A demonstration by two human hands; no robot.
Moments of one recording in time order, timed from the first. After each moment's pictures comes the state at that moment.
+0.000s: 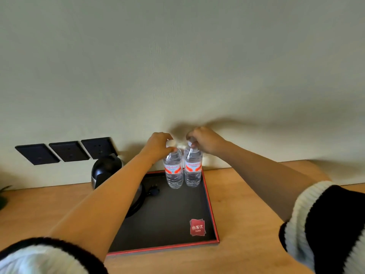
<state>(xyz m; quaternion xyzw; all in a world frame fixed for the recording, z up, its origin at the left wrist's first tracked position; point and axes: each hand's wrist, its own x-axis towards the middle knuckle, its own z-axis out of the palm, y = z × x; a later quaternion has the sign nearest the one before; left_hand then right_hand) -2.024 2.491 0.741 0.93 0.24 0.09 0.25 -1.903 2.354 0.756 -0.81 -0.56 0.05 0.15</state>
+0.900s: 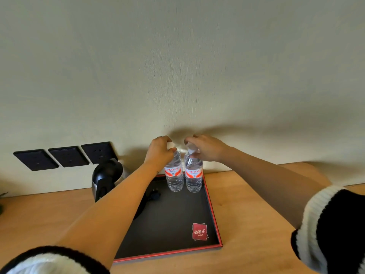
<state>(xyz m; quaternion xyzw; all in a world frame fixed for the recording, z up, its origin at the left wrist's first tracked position) -2.024 2.484 0.725 0.90 0.28 0.18 0.27 -1.909 2.344 0.750 -0.80 -0.59 0.05 0.09</state>
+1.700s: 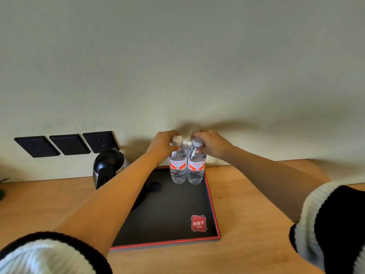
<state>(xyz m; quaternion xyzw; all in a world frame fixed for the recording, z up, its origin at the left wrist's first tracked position) -2.034 2.480 0.731 0.92 0.20 0.14 0.30 -1.912 2.340 0.738 -0.81 -0.55 0.06 0.18</state>
